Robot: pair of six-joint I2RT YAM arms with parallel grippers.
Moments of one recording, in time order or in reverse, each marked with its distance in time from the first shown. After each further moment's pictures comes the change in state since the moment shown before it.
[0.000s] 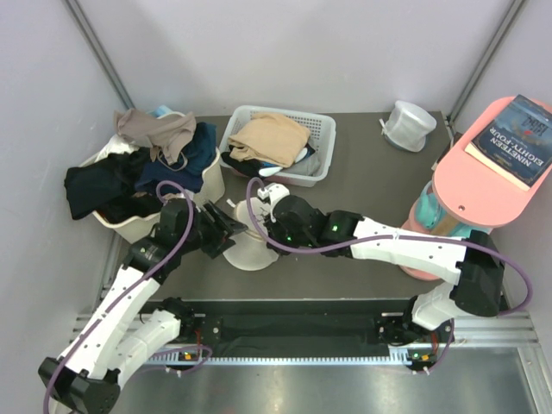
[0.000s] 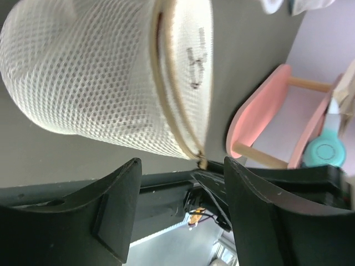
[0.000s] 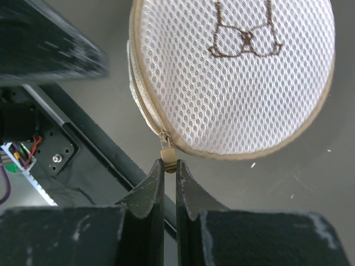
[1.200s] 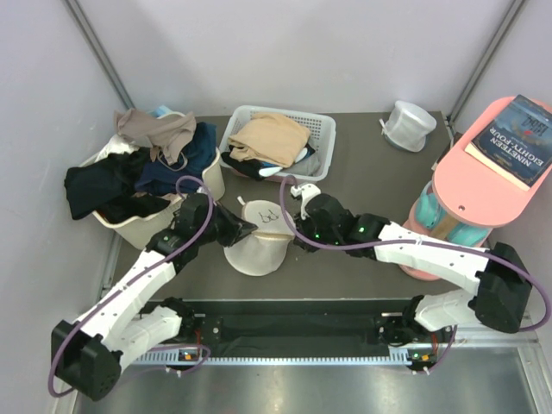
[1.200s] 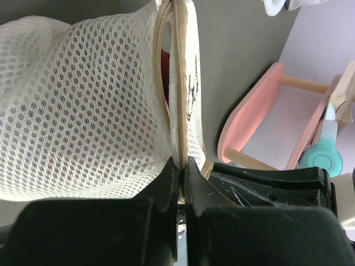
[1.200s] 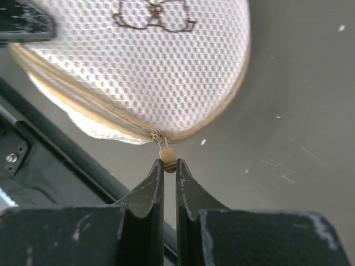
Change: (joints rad) left arm -0.045 0.146 -0.127 0.302 0.021 -0.076; right arm -0.145 -0.158 -0.237 0.072 -0.052 -0.027
